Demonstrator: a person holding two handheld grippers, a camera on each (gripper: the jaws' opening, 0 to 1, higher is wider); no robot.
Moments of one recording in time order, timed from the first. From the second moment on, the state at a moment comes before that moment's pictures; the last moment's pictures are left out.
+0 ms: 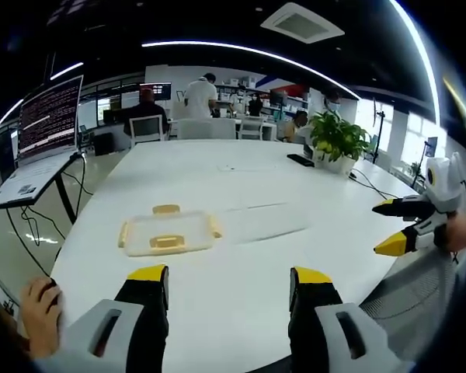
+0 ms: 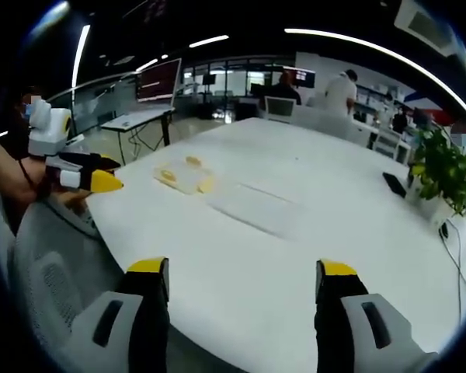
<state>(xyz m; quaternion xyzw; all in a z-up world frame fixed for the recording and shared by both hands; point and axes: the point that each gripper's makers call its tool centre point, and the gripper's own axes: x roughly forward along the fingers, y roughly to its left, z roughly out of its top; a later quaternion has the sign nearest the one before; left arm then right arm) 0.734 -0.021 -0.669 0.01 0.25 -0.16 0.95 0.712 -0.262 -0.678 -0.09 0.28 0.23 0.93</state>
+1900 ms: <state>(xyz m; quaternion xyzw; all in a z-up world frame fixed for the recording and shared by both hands) 0.734 -0.020 -0.676 -0.01 0.27 -0.16 0.95 0.714 -0.269 -0.685 -0.07 0.30 0.22 0.92</state>
